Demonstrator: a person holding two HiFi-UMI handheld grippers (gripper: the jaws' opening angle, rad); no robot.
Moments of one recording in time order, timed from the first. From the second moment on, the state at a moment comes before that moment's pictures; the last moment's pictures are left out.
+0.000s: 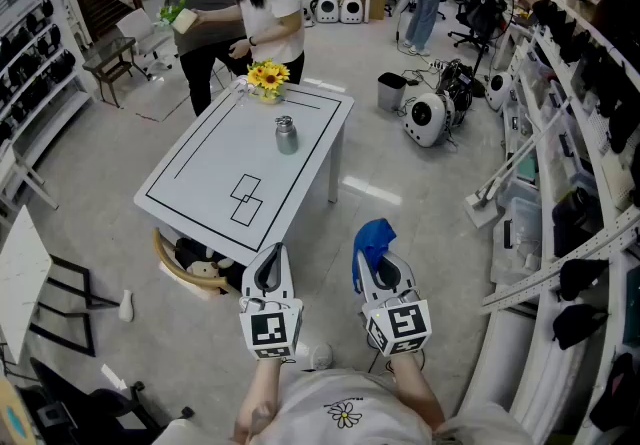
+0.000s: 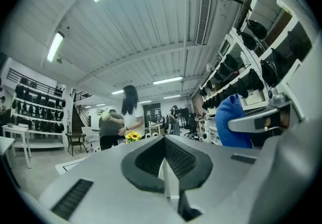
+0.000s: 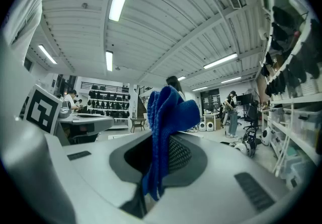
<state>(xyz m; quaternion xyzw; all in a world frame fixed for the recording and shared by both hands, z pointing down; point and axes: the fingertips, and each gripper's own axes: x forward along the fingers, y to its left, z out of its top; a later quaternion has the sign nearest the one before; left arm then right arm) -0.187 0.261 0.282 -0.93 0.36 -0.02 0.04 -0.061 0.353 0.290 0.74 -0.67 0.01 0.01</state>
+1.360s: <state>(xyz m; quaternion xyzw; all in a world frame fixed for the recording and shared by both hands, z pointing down) -0.127 0.107 0.311 -0.92 0.38 -0.01 0.01 0.028 0.200 0.325 0.74 -0.67 0.03 -0.02</state>
